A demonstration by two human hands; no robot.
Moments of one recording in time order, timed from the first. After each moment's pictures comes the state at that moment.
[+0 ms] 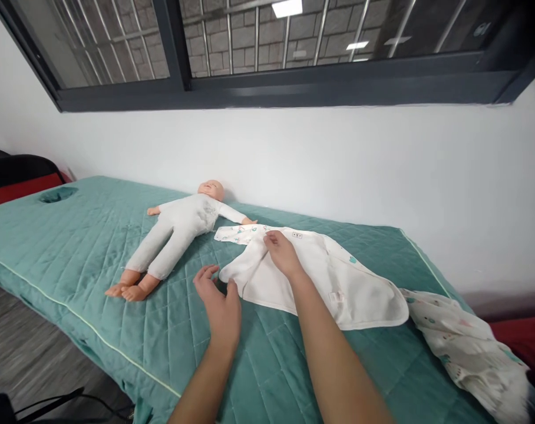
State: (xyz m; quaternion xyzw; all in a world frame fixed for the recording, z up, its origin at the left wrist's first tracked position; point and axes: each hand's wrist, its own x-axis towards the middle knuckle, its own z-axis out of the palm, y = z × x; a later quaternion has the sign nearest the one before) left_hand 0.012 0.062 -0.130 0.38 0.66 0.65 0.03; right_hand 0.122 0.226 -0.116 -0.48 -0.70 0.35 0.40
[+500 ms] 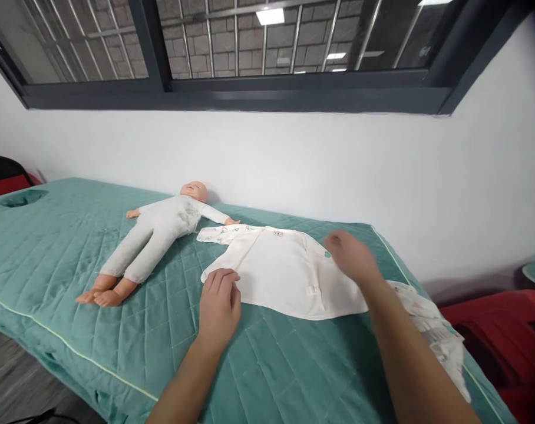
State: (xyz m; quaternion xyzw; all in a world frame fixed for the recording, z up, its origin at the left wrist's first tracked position) left_hand 0.028 0.055 -0.121 0.67 0.58 0.46 -0.07; right_hand 0.304 0.204 -0.046 -0.69 -0.68 0.10 0.21
